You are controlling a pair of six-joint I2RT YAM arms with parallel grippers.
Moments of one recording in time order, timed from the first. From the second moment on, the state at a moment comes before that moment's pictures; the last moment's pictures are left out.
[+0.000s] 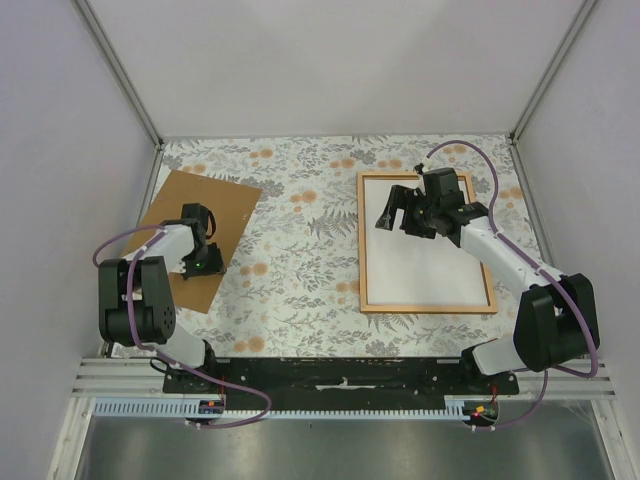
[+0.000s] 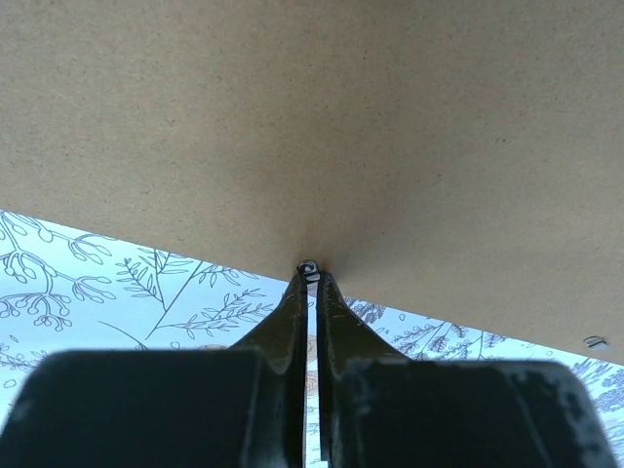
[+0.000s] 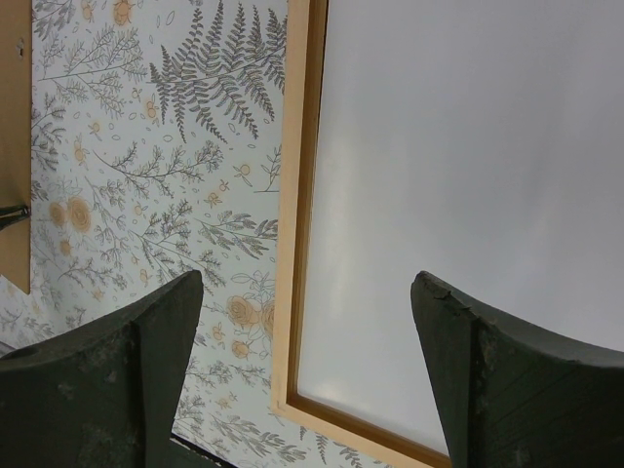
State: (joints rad) left arm 0.07 1.56 0.86 -0.76 -0.14 -1.74; right arm 0.31 1.43 1.03 -0.41 -0.21 0.47
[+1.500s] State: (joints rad) left arm -0.51 1.71 1.03 -0.70 -0.12 -1.66; right arm 0.55 1.73 1.02 -0.03 -0.31 0.81
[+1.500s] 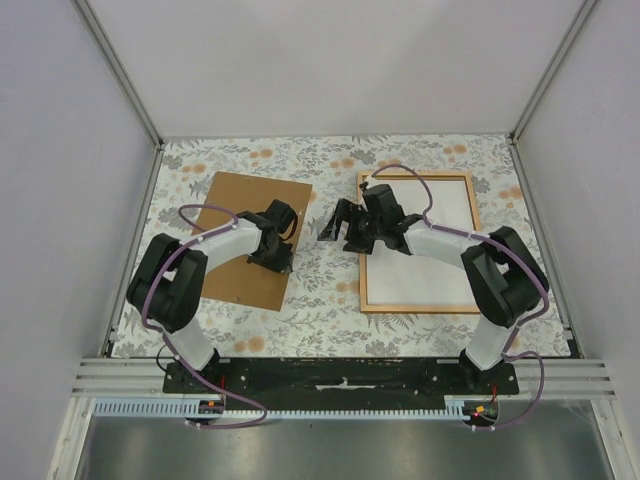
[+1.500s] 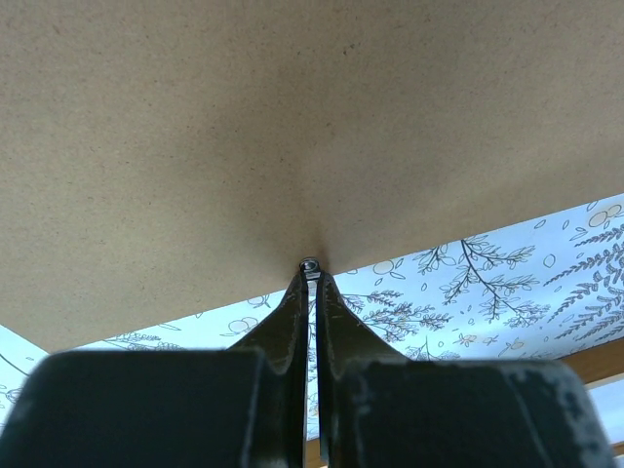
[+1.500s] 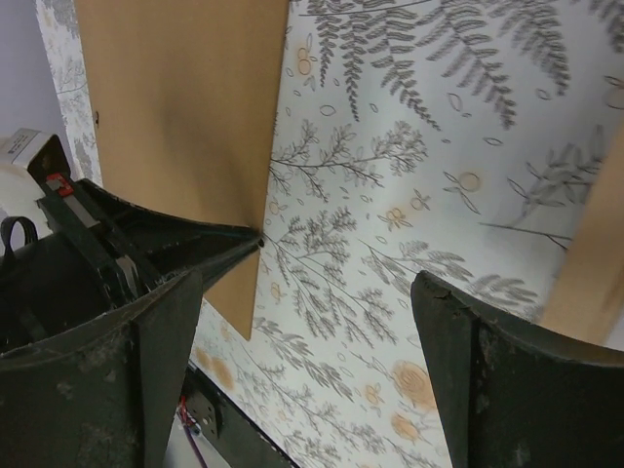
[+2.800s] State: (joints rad) left arm -0.51 1.58 1.03 -0.70 -0.02 -1.64; right arm 0.65 2.13 1.26 0.29 -0.34 1.06
